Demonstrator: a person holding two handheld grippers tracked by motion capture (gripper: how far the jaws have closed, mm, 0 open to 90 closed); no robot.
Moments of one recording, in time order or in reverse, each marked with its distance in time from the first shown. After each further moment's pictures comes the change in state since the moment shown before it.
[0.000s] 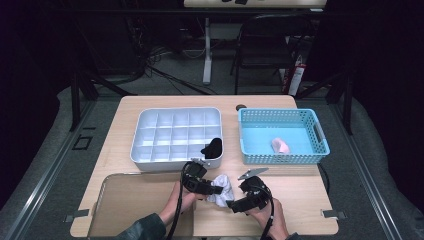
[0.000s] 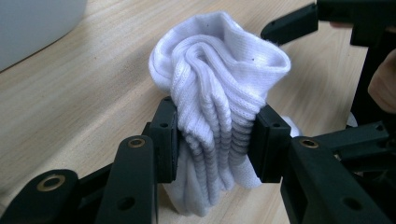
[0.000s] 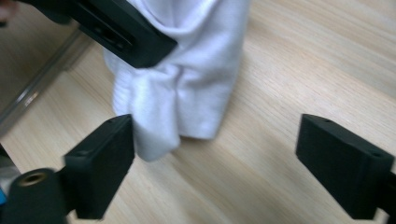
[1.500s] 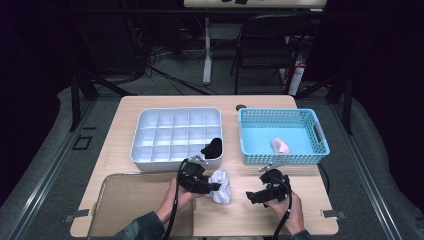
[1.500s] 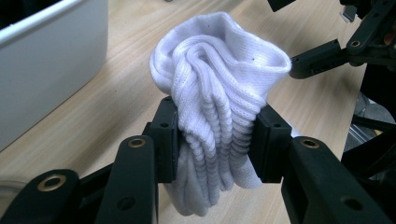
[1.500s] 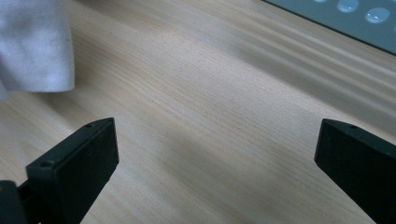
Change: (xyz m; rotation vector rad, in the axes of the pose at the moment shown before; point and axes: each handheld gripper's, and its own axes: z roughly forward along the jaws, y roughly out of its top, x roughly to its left) left arm -0.016 0.004 -0.024 -0.060 0.079 0.139; right arm -0.049 -0.013 -0.020 -0.027 -0.140 0.113
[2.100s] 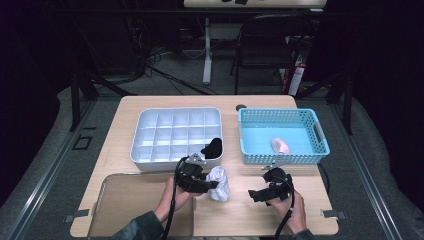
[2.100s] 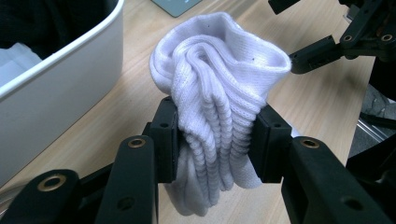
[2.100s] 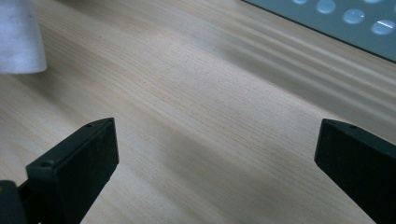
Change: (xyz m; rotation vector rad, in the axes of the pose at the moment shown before) left arm -0.004 0.001 -0.014 -0.038 0.049 0.052; right arm -0.008 0.001 -0.004 0.011 -0.007 -0.007
